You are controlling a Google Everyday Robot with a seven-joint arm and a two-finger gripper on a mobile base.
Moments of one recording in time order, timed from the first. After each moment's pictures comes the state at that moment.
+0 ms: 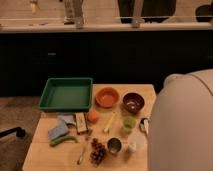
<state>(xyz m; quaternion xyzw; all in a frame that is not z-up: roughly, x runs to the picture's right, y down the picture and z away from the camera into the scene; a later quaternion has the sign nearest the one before) 0.294 0.186 0.688 -0.18 -0.36 -0.82 0.40</state>
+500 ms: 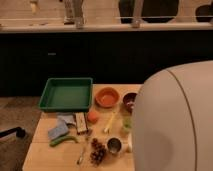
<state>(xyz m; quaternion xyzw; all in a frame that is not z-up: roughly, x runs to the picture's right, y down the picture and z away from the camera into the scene) 0.286 0.188 0.688 -0.25 -0.34 -0.78 0.47</state>
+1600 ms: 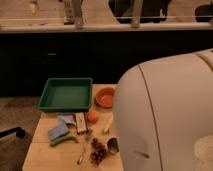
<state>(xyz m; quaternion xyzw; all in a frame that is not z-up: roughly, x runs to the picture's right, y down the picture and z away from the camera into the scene) 0.287 0.191 0.692 -0.30 -0.32 -0.70 0.56</state>
